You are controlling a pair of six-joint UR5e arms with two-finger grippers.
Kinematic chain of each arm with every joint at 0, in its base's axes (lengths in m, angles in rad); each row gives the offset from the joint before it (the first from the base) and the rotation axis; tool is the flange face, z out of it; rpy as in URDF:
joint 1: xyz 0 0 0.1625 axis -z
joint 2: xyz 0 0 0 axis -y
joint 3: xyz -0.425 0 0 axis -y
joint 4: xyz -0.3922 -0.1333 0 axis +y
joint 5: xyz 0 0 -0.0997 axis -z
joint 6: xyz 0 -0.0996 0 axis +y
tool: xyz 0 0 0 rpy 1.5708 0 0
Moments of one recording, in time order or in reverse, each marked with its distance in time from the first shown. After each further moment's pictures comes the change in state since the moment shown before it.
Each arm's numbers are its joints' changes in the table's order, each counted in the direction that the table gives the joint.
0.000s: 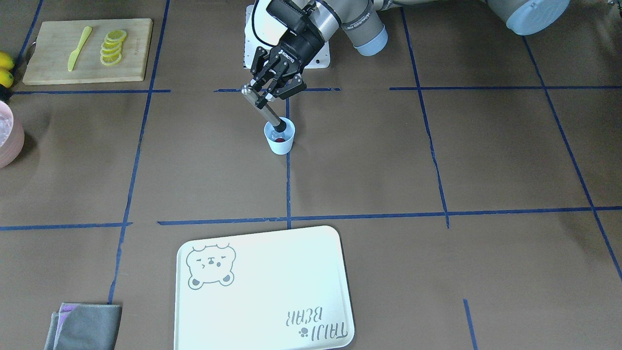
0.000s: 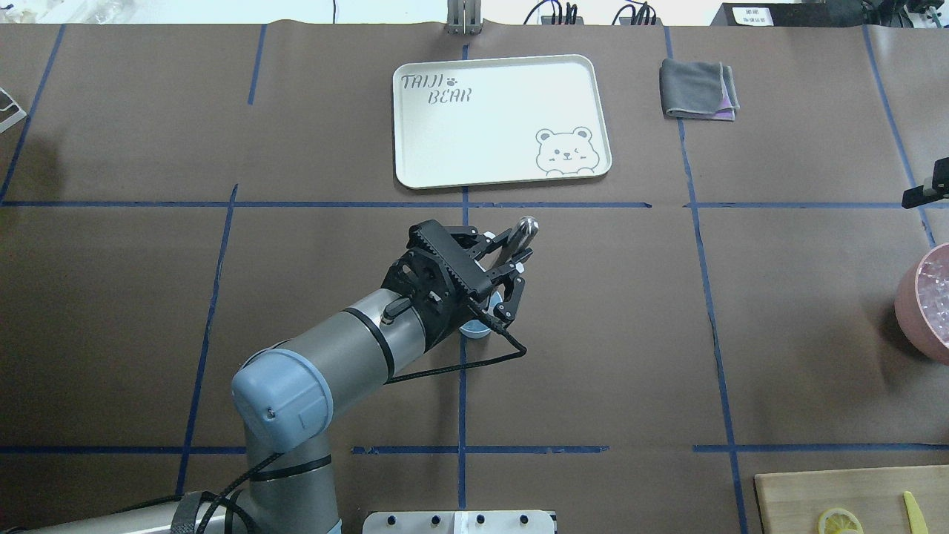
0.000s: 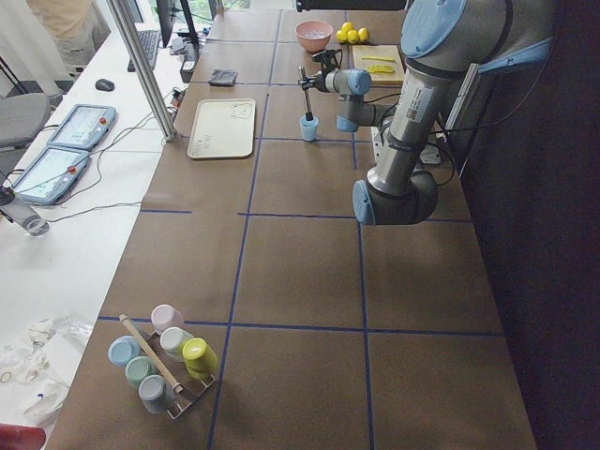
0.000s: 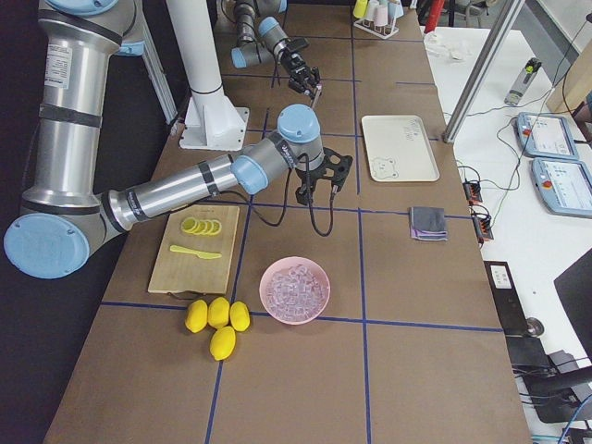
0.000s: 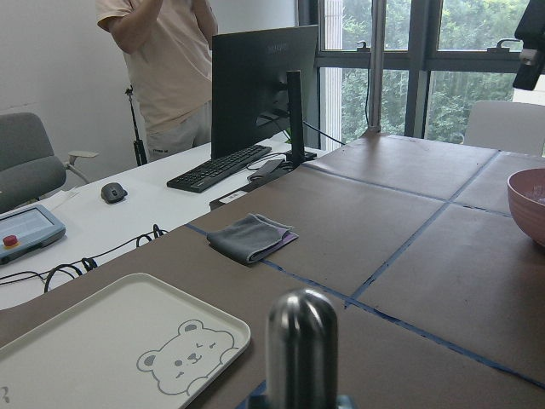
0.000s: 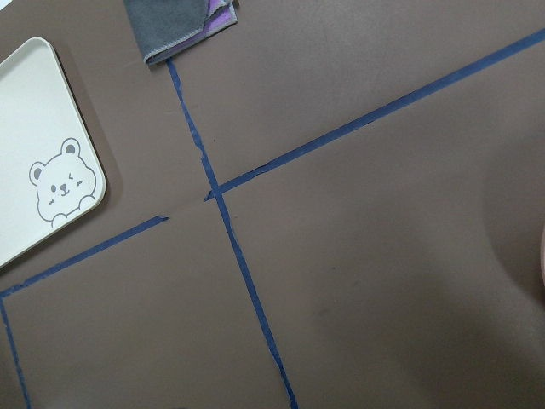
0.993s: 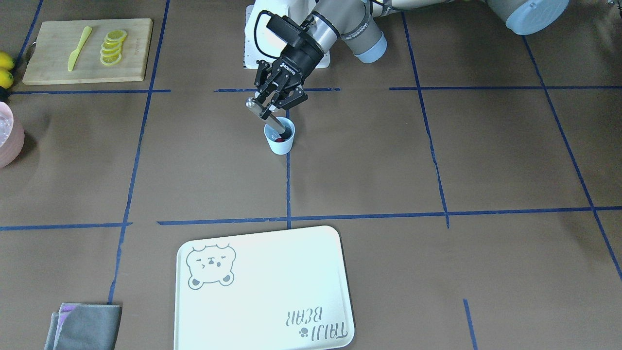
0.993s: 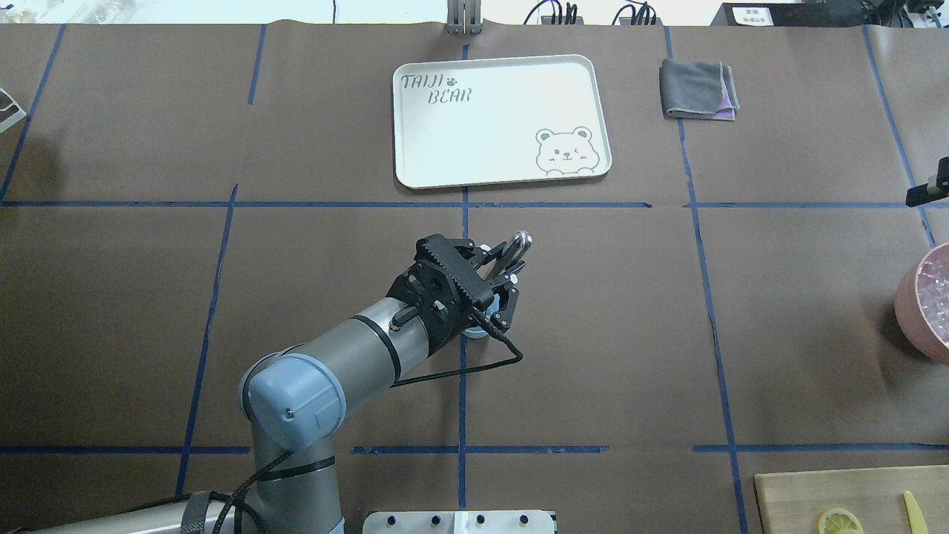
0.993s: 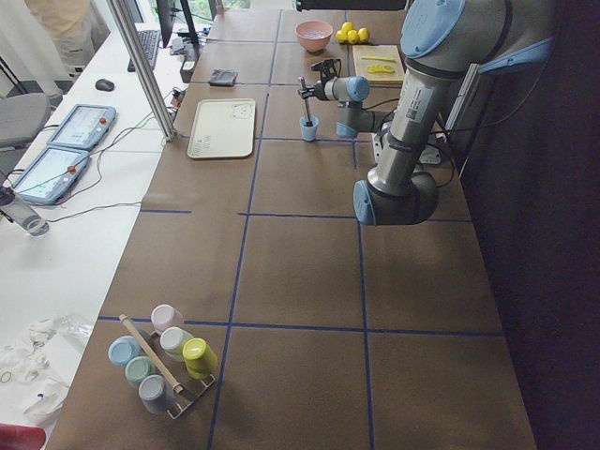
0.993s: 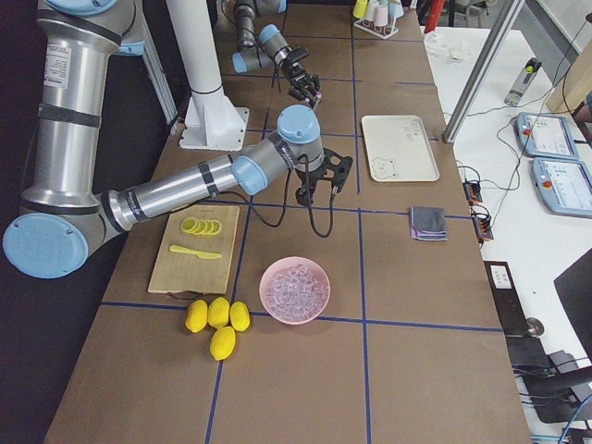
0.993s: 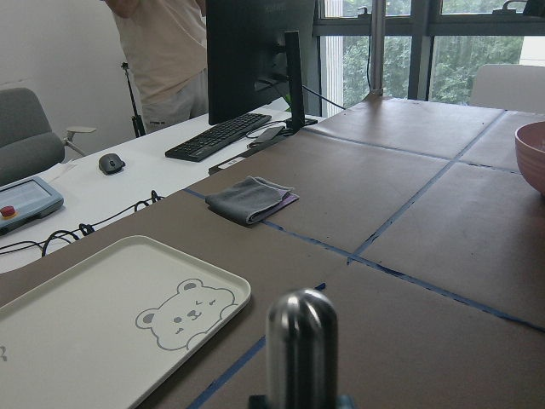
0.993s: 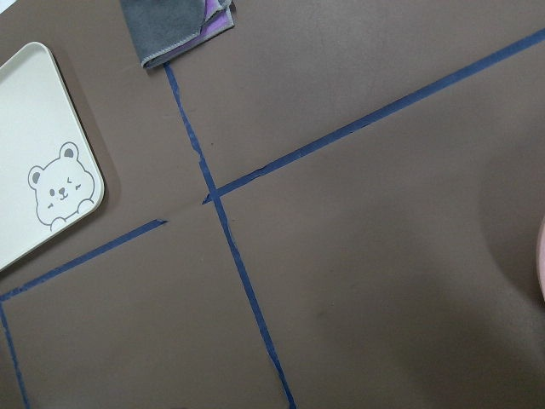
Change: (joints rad) left arm -0.005 0.005 0.054 0.005 0.000 0.000; right arm -0.006 -0.001 -0.003 0.000 0.000 0.000
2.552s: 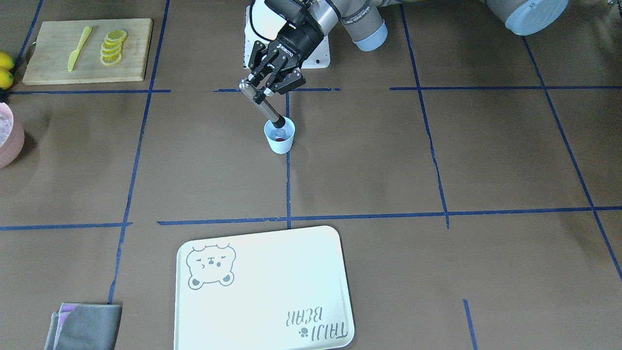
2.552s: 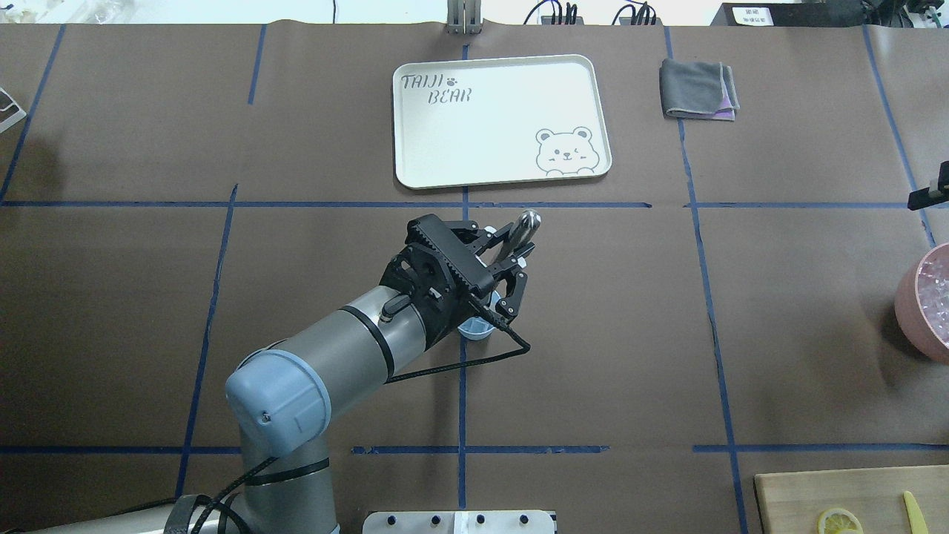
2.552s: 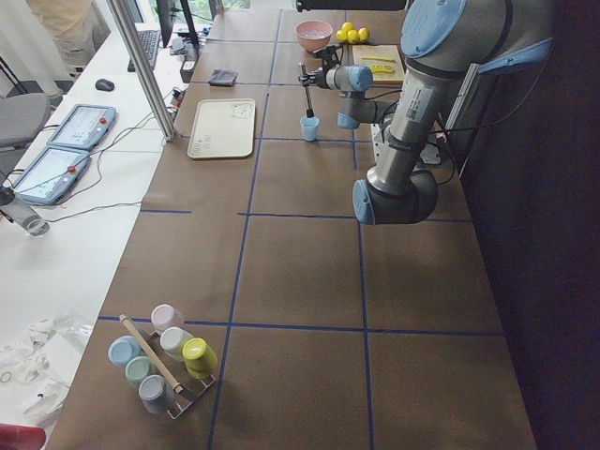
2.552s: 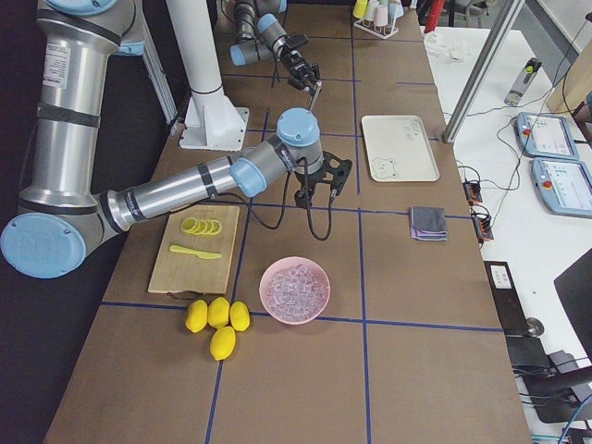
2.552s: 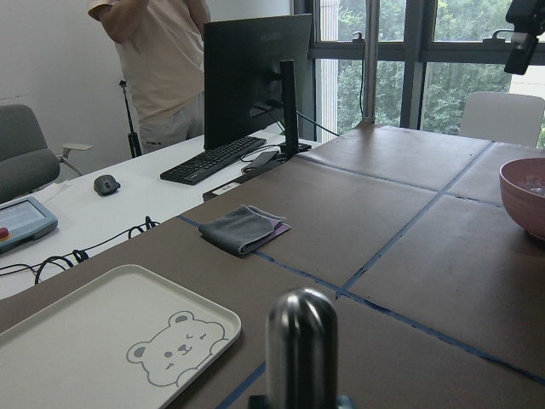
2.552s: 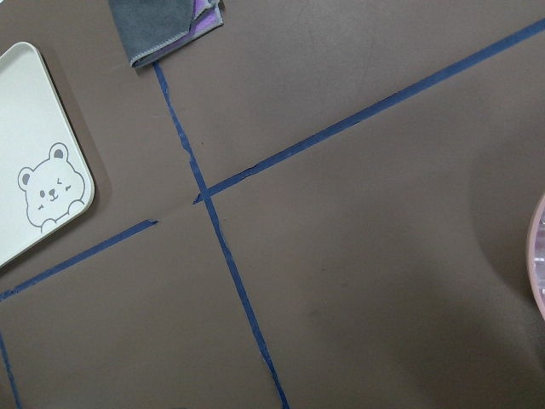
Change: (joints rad) left arm 0.011 -0.007 -0.121 -0.079 0.042 0.006; right arm 0.000 -0.009 -0.004 0.000 0.000 0.000
